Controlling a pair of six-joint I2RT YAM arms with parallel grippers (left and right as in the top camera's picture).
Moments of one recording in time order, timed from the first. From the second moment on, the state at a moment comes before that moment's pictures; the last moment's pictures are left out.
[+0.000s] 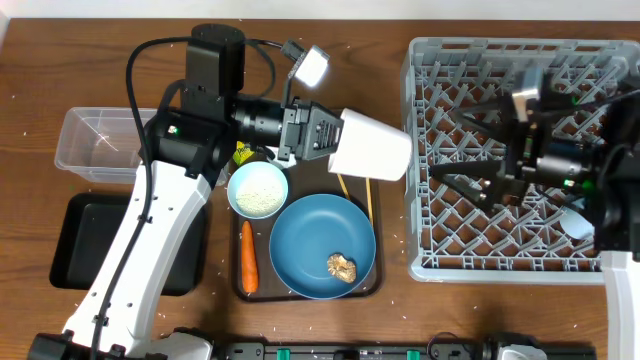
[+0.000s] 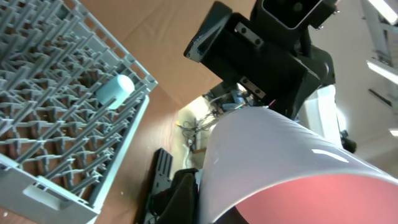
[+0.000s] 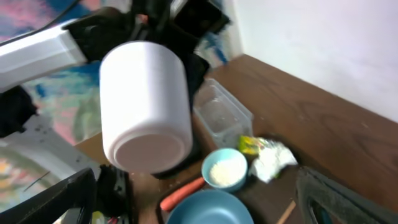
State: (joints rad) left arm -0.29 1.46 1.45 -0.55 1.41 -0.36; right arm -0.05 1.18 1.41 -0.84 -1.28 -0.26
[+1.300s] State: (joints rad) left arm -0.27 1.46 1.45 -0.50 1.42 -0.39; right arm 0.13 1.20 1.41 -0.85 -1.03 -0.09
